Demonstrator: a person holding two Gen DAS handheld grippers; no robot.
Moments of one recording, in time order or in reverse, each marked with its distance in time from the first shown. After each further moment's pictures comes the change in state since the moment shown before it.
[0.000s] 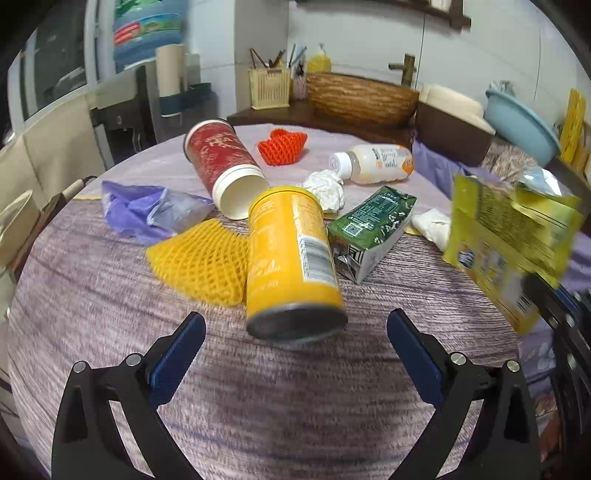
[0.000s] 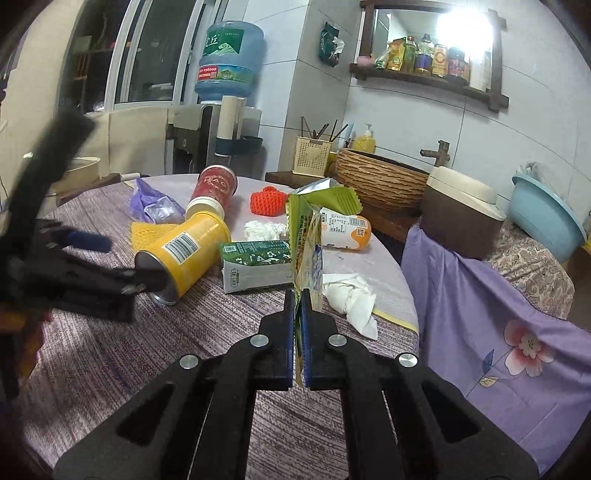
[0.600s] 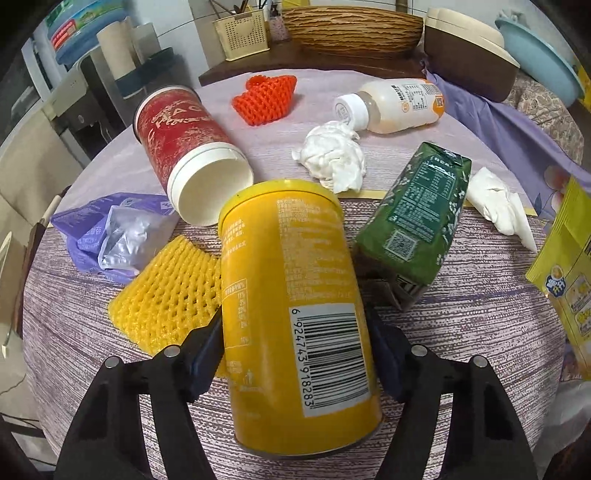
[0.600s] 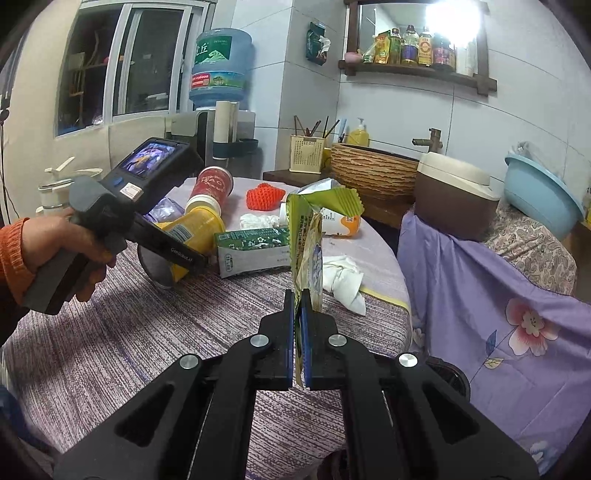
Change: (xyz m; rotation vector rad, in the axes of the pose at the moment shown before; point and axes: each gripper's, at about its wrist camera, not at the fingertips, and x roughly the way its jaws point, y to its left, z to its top) left arm 0.073 0.001 0.039 0.135 0.232 0.047; right arm -0.018 -0.020 -0.020 0.060 0.001 0.025
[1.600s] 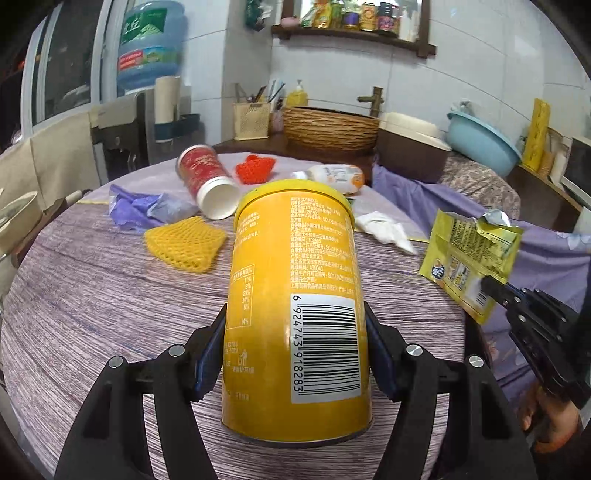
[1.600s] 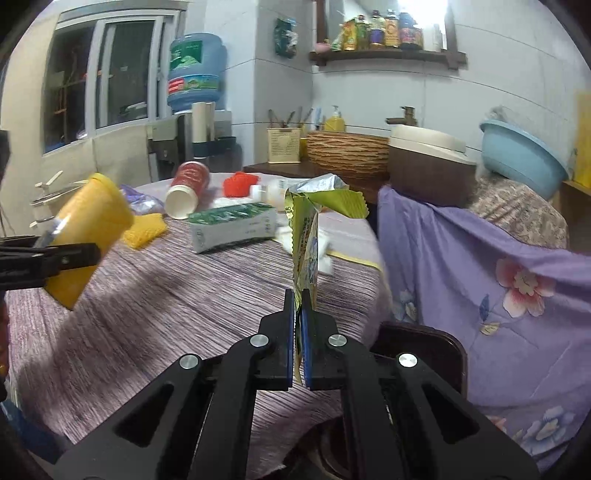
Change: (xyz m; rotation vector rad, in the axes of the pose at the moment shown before) left arm -0.118 -0.044 -0.125 -0.132 -0.418 -0.125; right arm -0.016 -0.042 -0.041 0.113 0.013 -0.043
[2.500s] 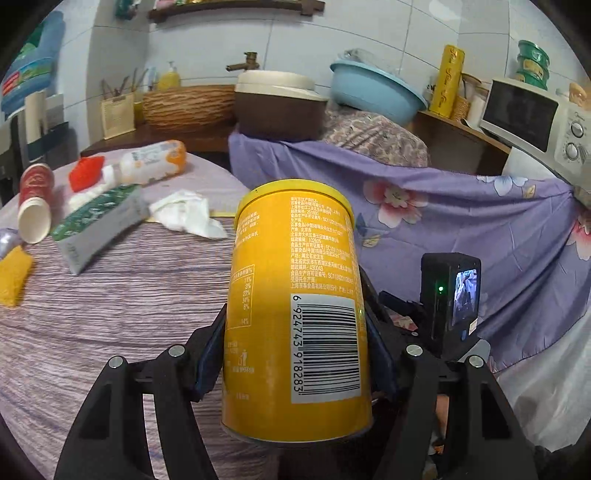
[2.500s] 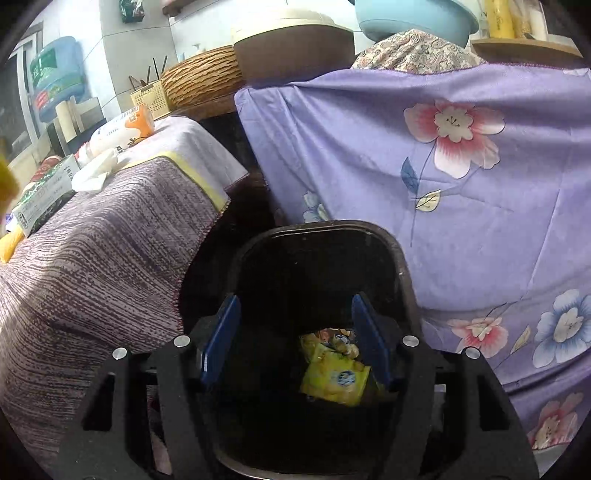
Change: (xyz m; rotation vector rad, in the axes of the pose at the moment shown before) left arm 0.074 -0.164 -0.006 0.170 0.099 -0.330; right arm 0.084 -0.148 -0.092 0.344 0.227 -0.223
